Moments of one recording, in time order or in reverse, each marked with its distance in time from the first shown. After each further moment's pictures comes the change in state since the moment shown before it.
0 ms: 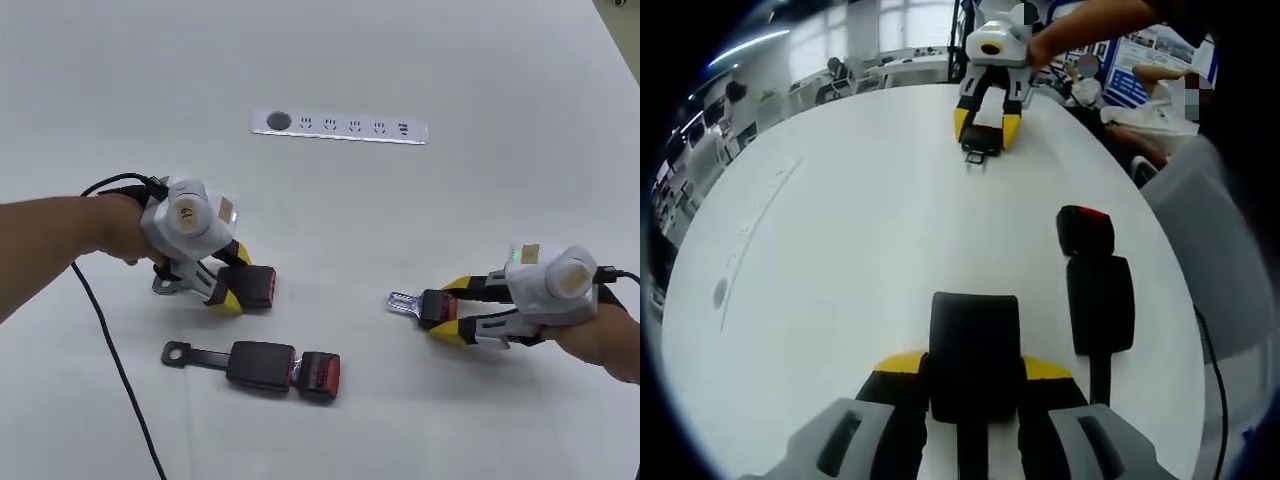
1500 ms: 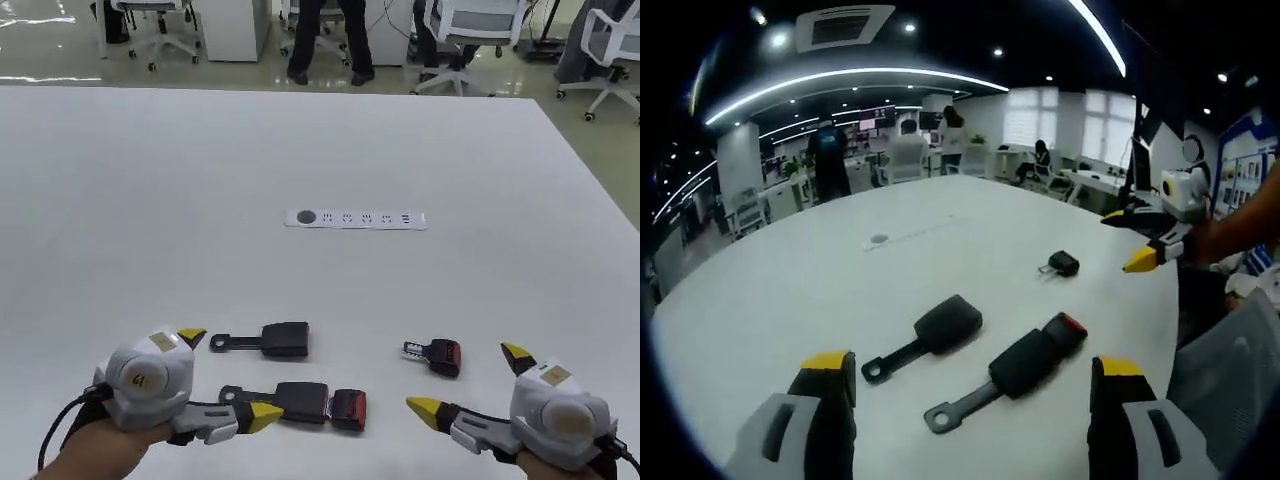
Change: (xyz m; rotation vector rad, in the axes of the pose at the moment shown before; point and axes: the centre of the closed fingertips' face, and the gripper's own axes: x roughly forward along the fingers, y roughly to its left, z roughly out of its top) left arm -0.108 -0.099 -0.005 -0.603 -0.494 0.660; right arm -0.074 0.087 0.046 0.228 -0.388 -0.571
